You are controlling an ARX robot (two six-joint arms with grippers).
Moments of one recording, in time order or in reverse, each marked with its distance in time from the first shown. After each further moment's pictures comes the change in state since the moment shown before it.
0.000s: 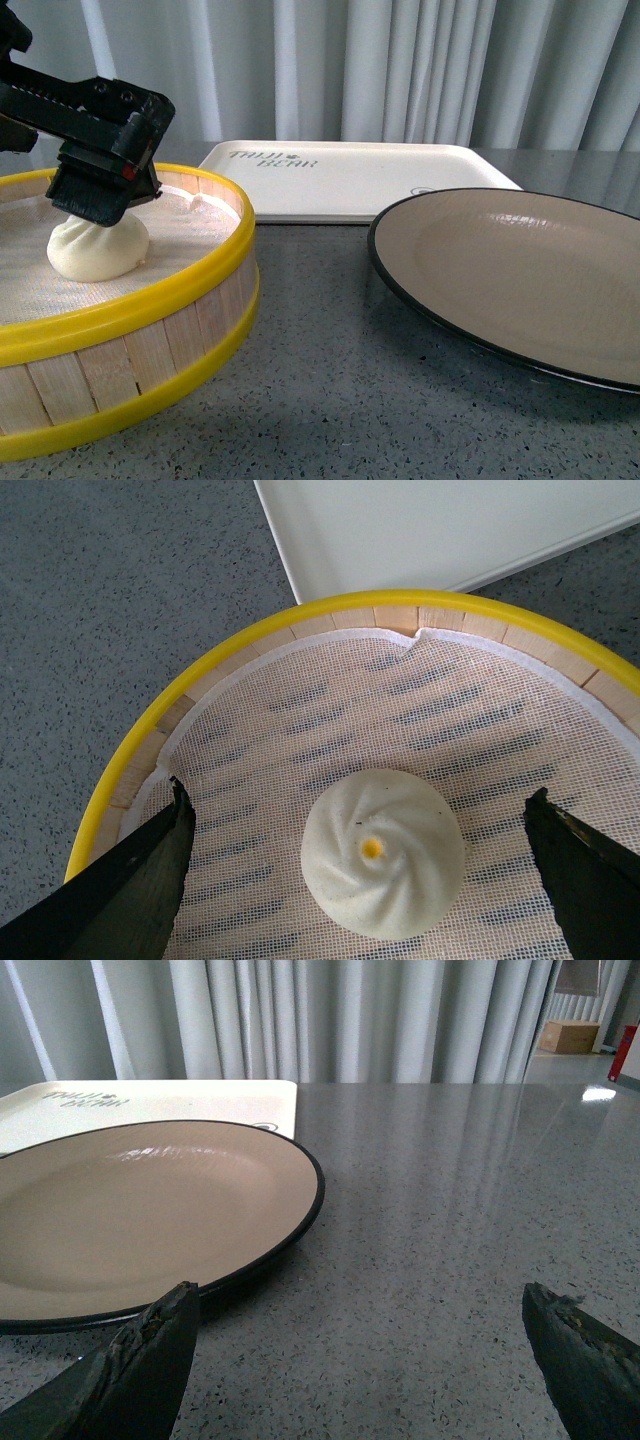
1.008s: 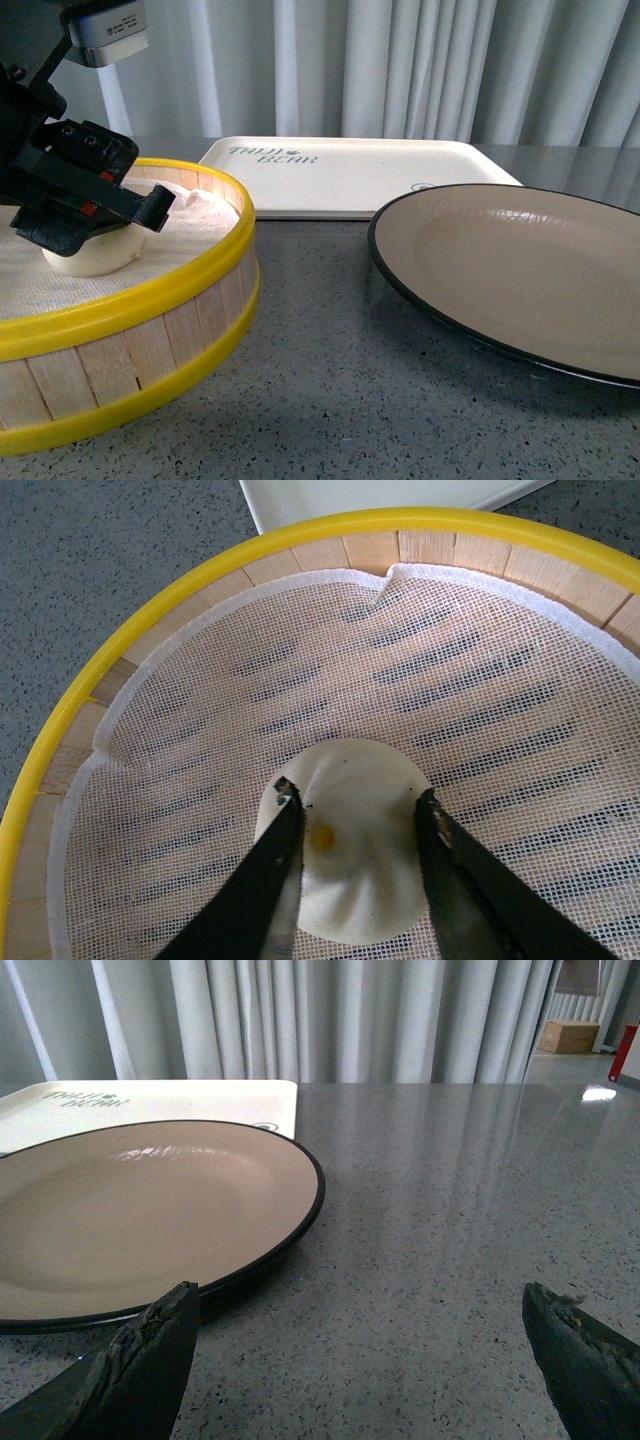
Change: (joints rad) left arm -0.017 0.039 -0.034 0.007 -0.017 0.015; right arm 0.000 0.000 0.000 0.000 0.000 0.000
